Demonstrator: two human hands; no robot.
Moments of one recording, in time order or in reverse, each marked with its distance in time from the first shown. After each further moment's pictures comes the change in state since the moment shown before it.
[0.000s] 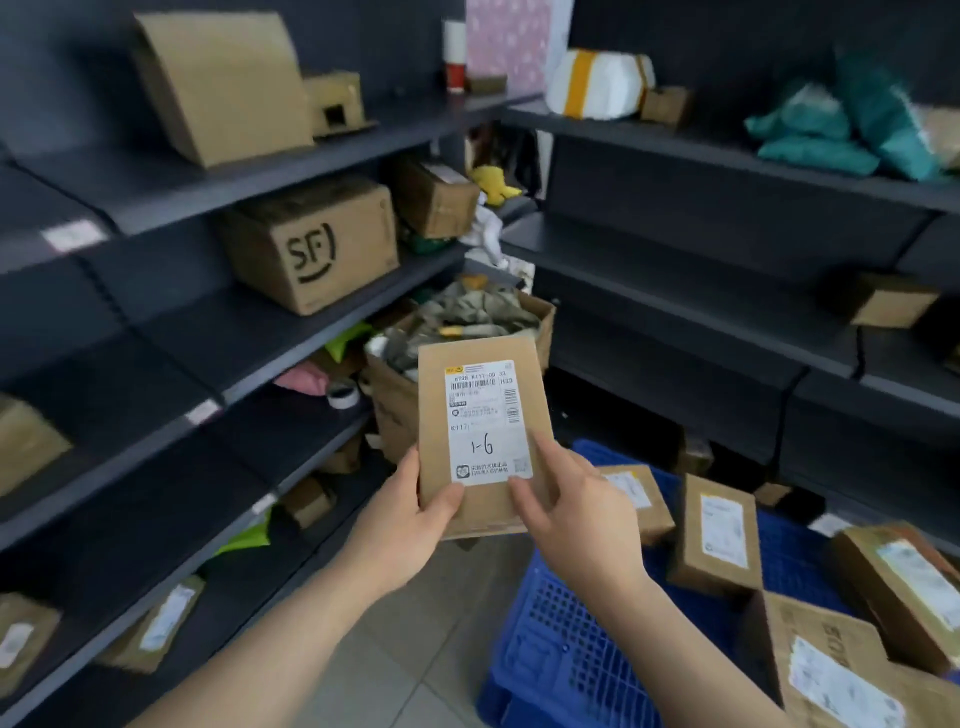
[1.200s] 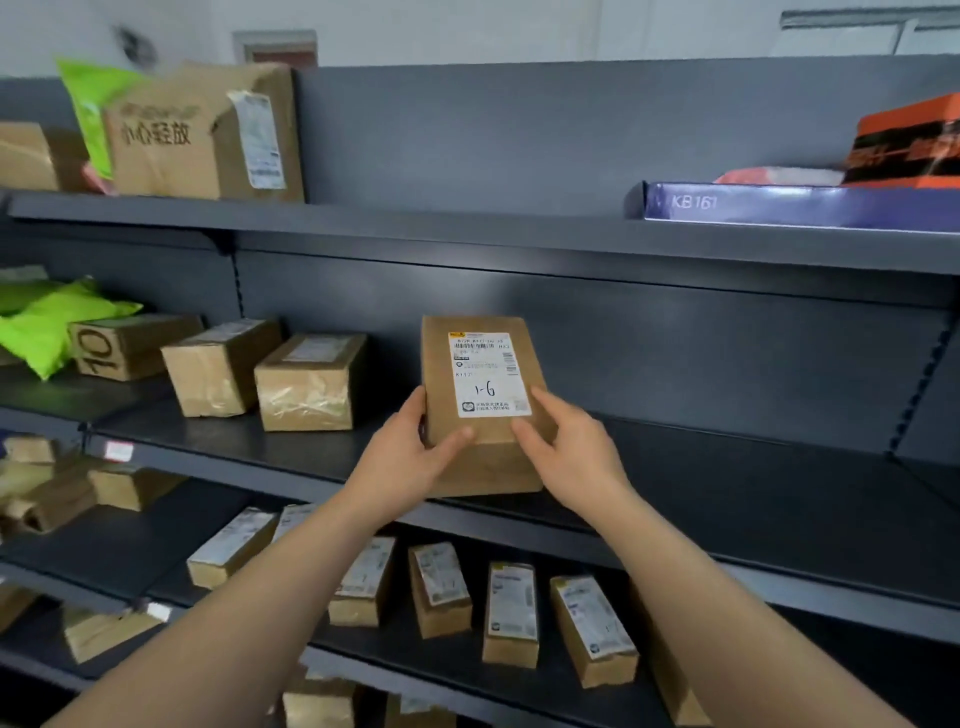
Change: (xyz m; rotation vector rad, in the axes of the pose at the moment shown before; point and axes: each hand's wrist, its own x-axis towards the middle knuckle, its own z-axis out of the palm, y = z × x) left_hand -0.285 -0.149 -0.622 0.229 1.266 -0.252; right_hand 0.034 -0.741 0.240 0.533 -0.511 -1.038
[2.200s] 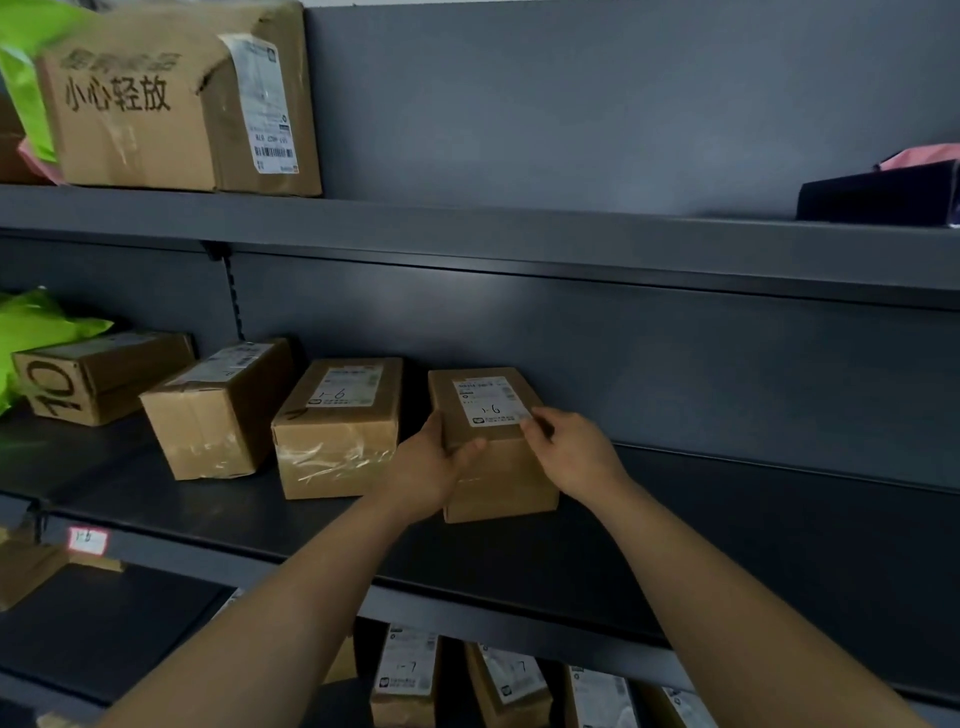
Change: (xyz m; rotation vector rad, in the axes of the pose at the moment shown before) left_hand 0.157 -0.130 -0.029 0.032 -0.181 -0.137; right_hand 0.155 -0.008 0.125 -0.125 -0.107 0.105
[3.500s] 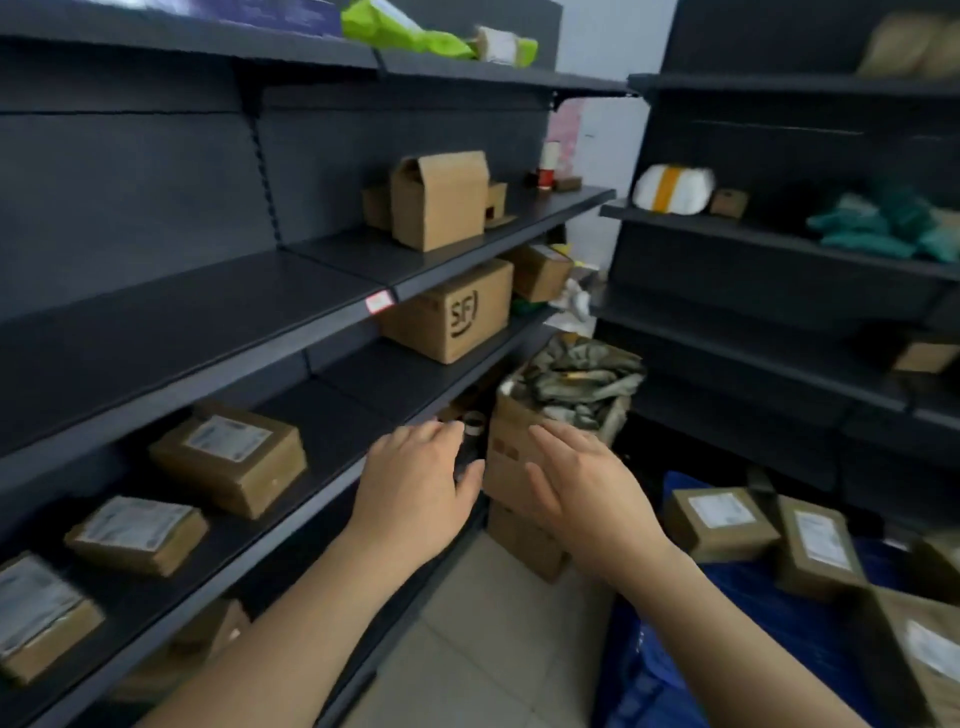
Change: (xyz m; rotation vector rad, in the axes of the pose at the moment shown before) left_hand -0.417 0.238 0.305 0.256 -0.603 1.127; right_hand -0.628 0.108 -0.203 -0.638 0.437 0.854
